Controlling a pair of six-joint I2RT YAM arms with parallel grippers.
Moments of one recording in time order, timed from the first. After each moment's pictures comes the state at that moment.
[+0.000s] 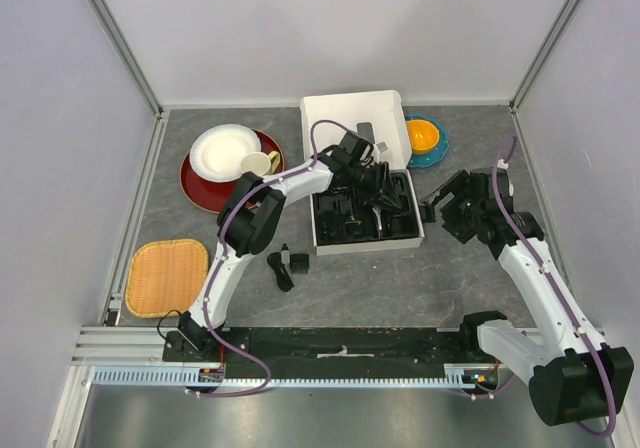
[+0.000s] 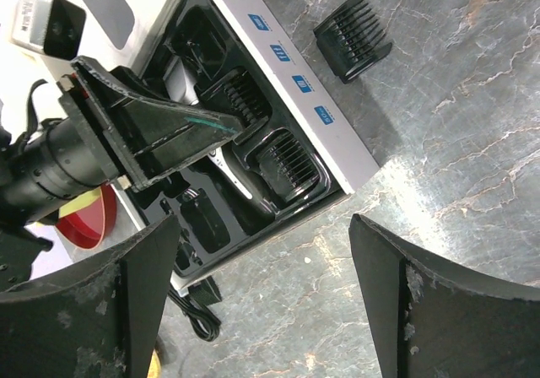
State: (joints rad) left arm -0.69 2.37 1.82 -0.25 0.71 -0.77; right arm 0.14 0.98 0.84 -0.64 -0.02 0.97
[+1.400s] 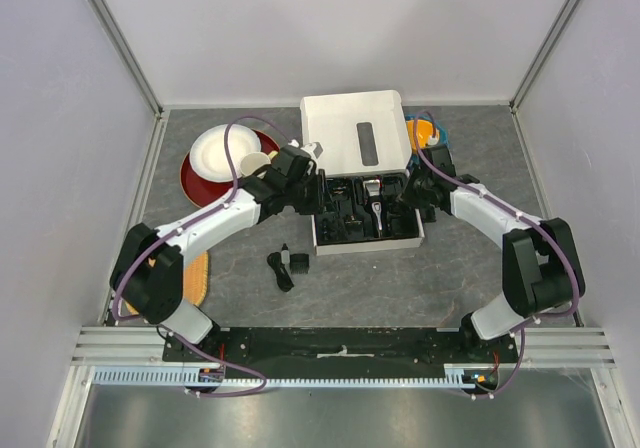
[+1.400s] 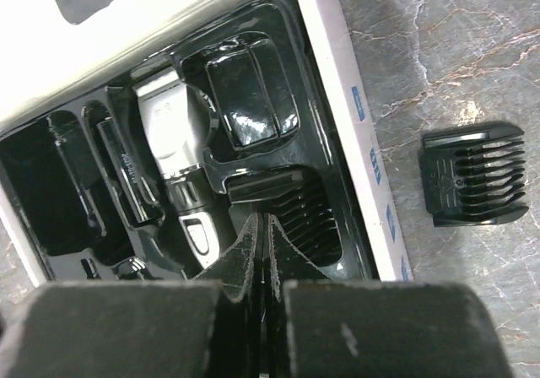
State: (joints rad) left arm -0.65 1.58 1.15 -0.34 0.20 -0.59; right arm 0.28 1.55 0.97 -0.29 -0.02 0.68
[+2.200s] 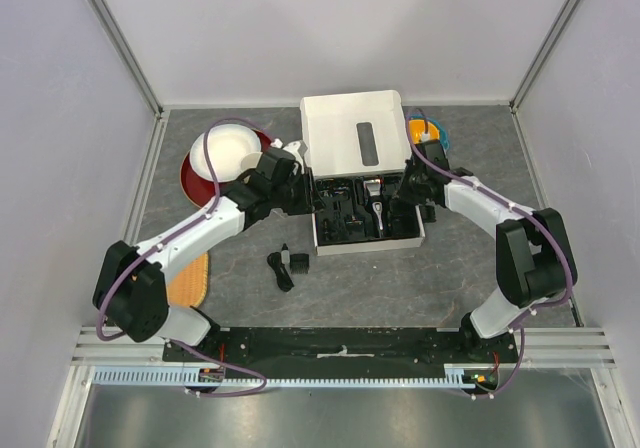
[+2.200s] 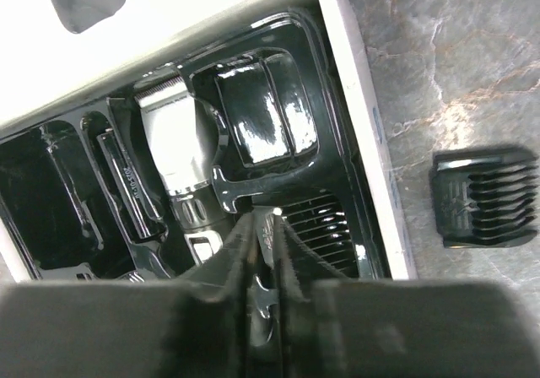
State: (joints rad) left arm -0.61 1.45 1.06 -0.33 0.15 -0.59; right arm 0.30 1.63 1.03 -0.30 -0.01 0.65
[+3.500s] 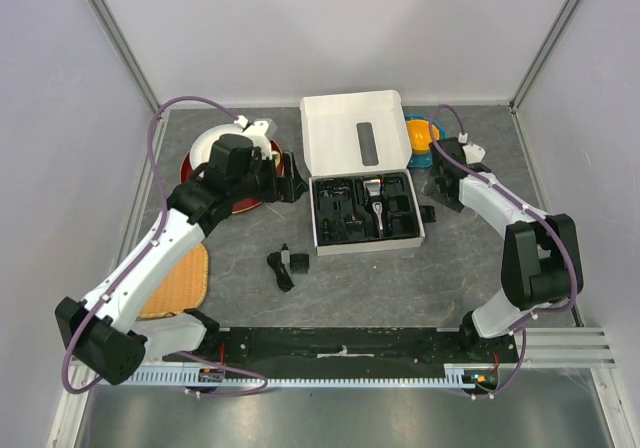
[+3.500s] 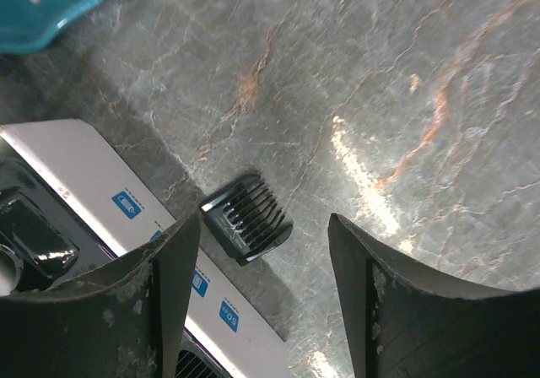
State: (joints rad) left arm -0.52 1.20 1.17 -0.55 0.09 -0.40; right arm 0.19 1.58 1.07 -0.52 0.41 0.70
